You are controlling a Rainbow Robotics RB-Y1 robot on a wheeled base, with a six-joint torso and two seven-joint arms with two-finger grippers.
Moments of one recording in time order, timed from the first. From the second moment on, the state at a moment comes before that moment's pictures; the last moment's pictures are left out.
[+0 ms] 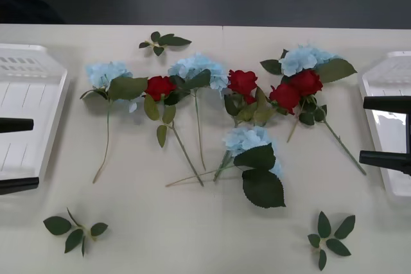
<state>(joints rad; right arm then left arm) 0.03 -0.57 -0.54 -2.00 -1.83 1.60 2.67 0.08 0.55 0.68 -2.06 1.68 1.76 -2.72</state>
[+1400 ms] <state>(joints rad) -0.30 -1.22 0.37 -1.95 -1.57 0.78 1.58 -0.24 0.32 0.35 -1.95 0.70 1.61 -1.93</state>
